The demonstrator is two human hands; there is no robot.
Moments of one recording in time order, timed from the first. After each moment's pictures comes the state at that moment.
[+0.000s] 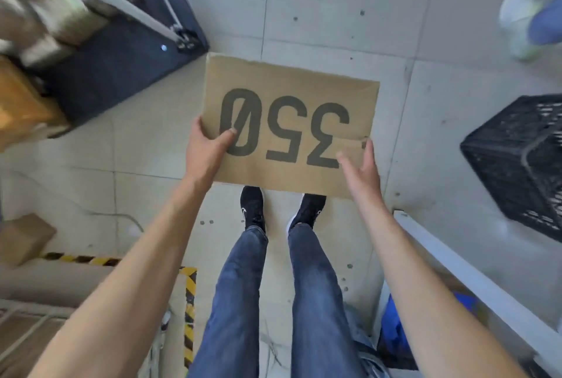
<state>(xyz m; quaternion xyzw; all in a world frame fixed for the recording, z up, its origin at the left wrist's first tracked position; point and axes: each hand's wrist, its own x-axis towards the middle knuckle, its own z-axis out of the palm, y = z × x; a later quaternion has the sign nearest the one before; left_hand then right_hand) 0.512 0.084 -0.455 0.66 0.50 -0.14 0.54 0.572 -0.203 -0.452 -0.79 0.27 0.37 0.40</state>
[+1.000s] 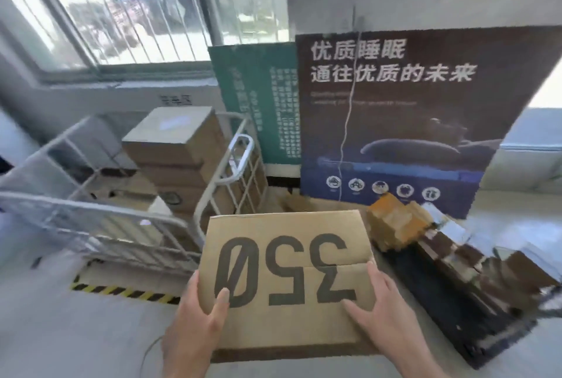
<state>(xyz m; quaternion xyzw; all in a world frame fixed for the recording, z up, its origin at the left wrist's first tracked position) 0.005 -0.129 0.093 0.24 0.91 0.27 0.22 0.273 0.006 0.080 -0.61 -0.68 0.40 0.06</state>
